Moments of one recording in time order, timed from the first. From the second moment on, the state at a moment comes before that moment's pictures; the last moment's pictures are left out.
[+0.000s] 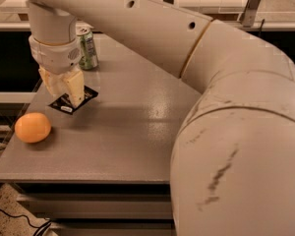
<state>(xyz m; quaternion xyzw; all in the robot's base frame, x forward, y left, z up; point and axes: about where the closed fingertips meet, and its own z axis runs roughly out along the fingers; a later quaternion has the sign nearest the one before) 0.526 0.205 0.876 -0.97 0.20 0.04 0.09</state>
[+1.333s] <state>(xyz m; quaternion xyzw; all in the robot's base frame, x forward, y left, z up) 0.516 0.216 0.867 -0.98 0.18 0.06 0.08</state>
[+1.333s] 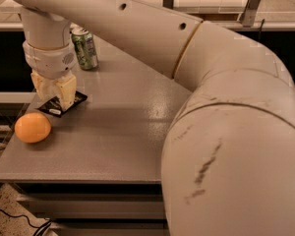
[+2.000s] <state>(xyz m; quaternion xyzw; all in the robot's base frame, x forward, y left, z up) 0.521 0.214 0.866 -0.98 0.19 0.06 0.08</state>
